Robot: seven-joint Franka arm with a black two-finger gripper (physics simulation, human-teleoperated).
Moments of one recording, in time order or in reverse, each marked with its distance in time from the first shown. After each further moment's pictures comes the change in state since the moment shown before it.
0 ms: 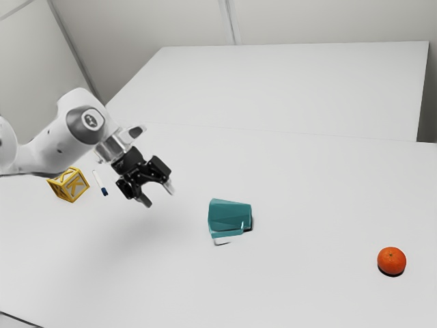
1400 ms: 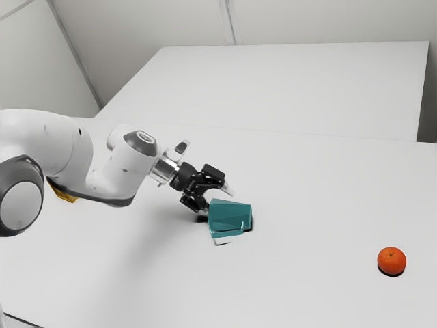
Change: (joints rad) arm -0.165 0.312 0.023 0.098 -0.629 0.103 0.312
